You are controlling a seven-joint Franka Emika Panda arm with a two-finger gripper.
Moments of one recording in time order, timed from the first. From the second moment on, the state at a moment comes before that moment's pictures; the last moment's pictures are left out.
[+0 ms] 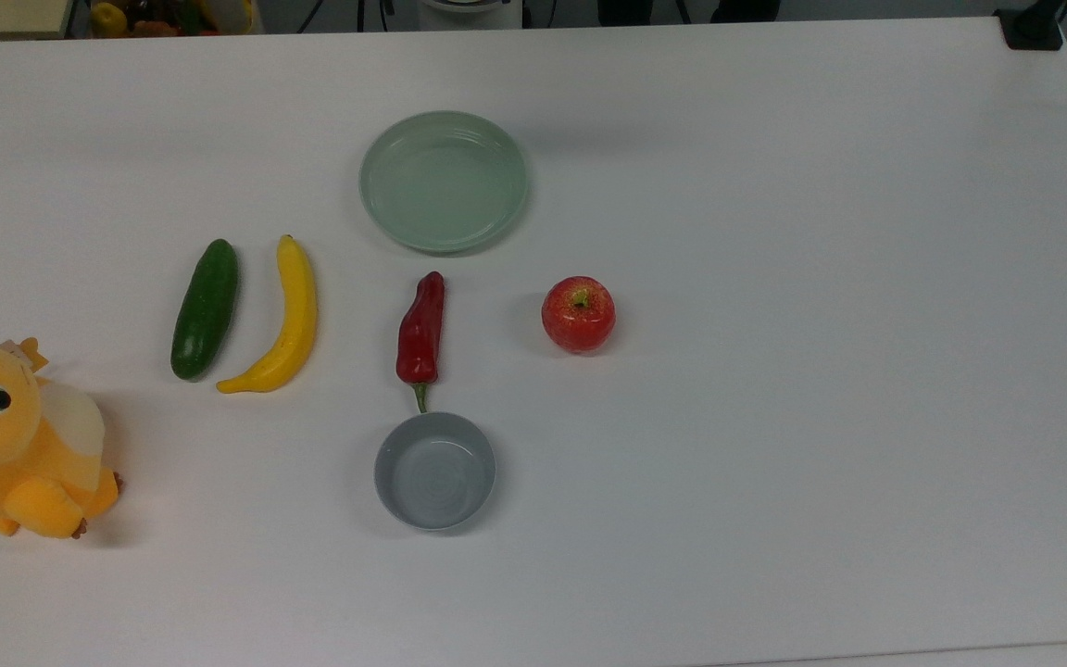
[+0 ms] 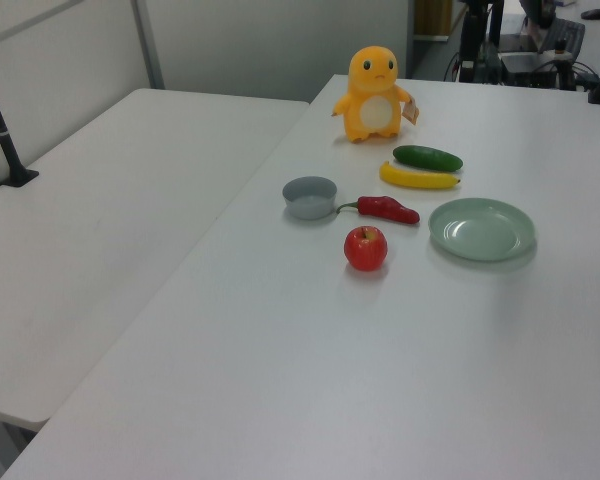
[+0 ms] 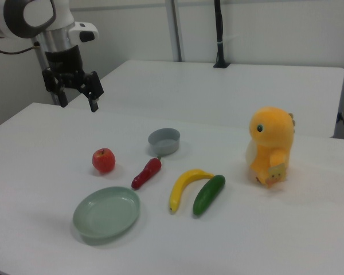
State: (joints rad) arm 0.06 -0.03 0.02 -1.62 0.05 1.62 -0.07
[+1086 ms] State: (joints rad) arm 0.06 0.00 0.02 -1.62 0.05 1.63 -0.13
